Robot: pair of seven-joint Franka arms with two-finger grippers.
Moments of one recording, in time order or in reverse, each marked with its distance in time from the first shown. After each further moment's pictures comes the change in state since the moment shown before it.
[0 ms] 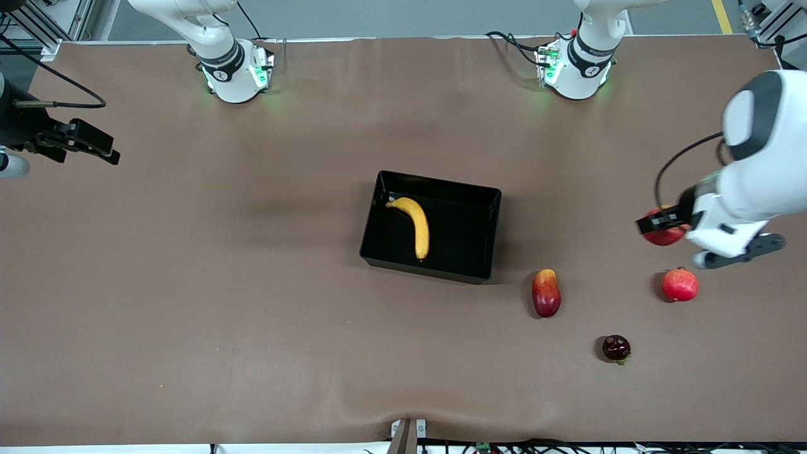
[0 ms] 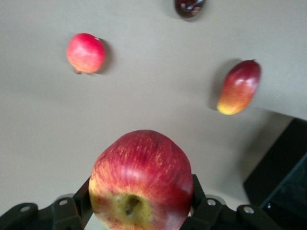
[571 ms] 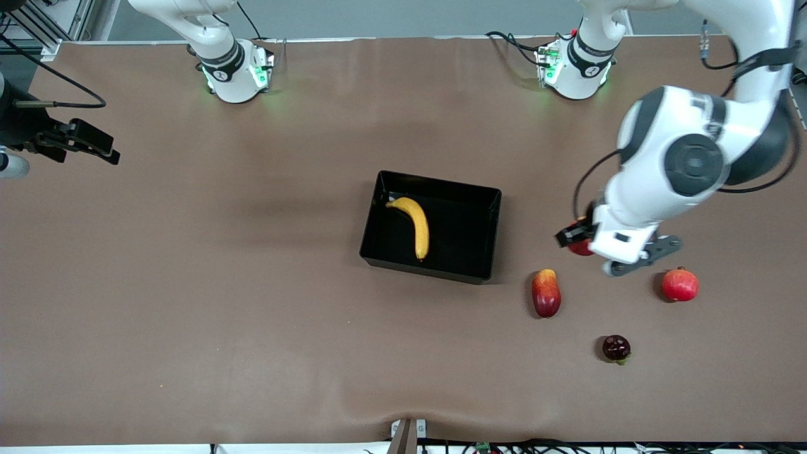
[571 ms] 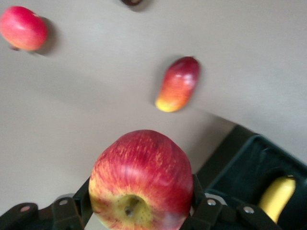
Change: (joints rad) left arm -0.235 0.082 0.000 0.043 -0.001 0.063 -0.361; right arm 0.000 0.000 0.000 0.000 0.000 0.000 0.000
